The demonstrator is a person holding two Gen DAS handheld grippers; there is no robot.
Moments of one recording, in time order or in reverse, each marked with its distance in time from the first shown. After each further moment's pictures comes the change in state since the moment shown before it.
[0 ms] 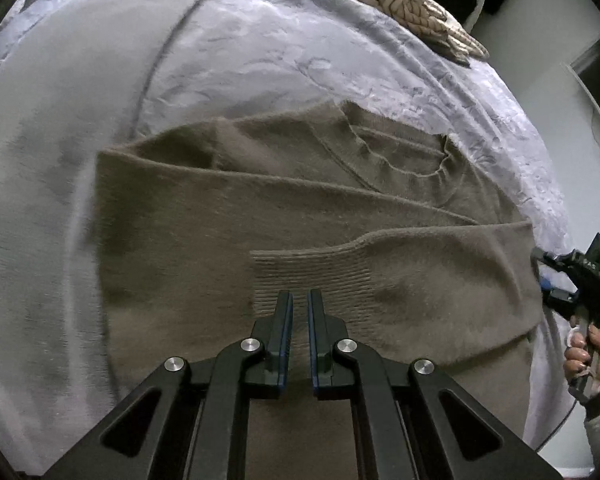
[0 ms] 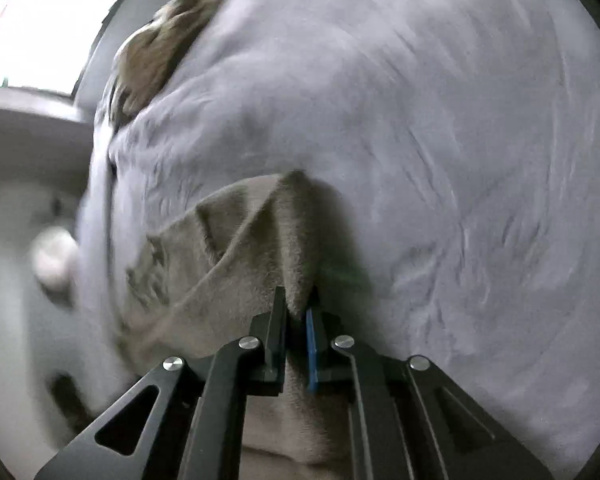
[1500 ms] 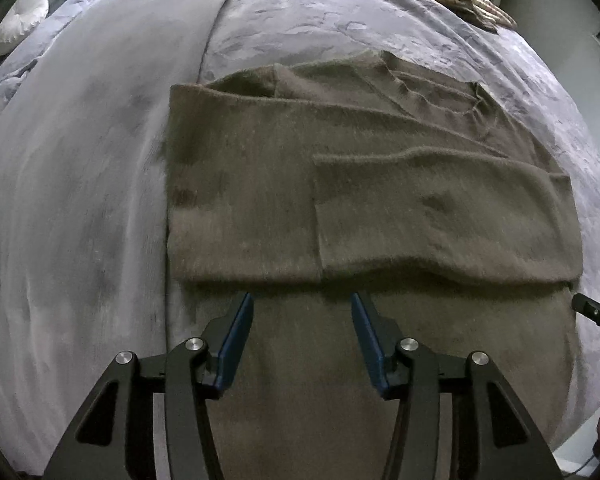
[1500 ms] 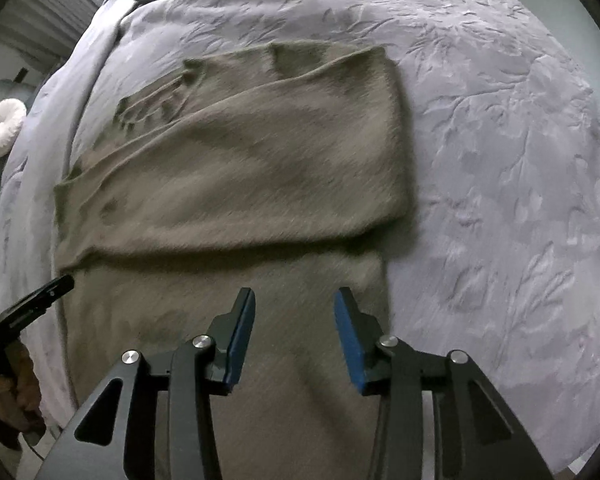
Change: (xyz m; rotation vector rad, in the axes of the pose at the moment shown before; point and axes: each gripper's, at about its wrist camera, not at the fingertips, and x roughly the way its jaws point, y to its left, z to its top) left arm -0.022 0.000 -0.059 0.009 0.062 0.190; right arm -0.030 0.073 -0.131 -0.165 0.192 -0.204
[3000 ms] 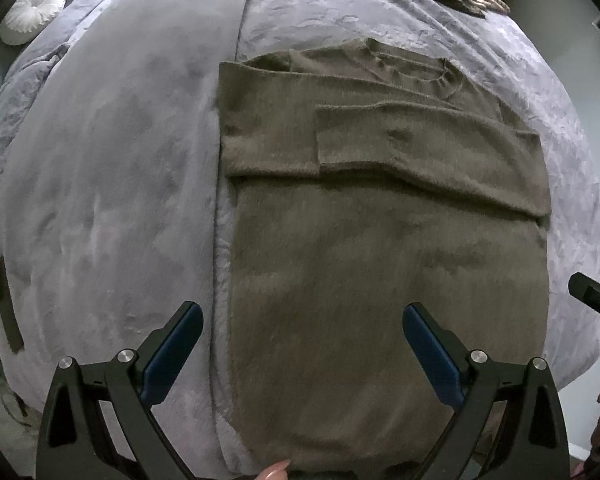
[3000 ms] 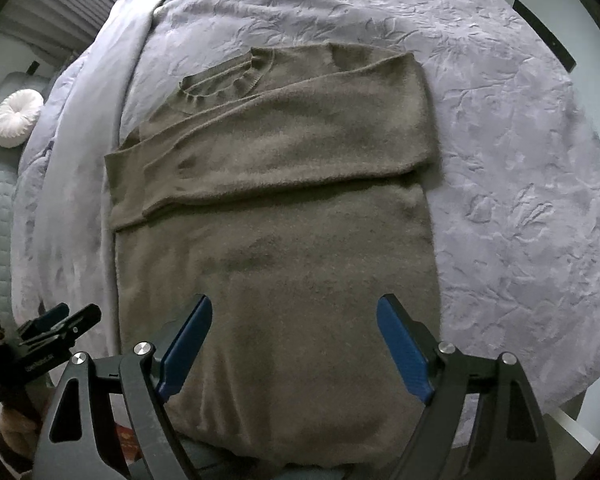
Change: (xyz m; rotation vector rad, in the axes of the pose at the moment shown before) left arm -0.092 -0.006 -0.064 -0.003 0.079 0.056; right arm -0.060 0.059 -0.047 0.014 0.025 0.019
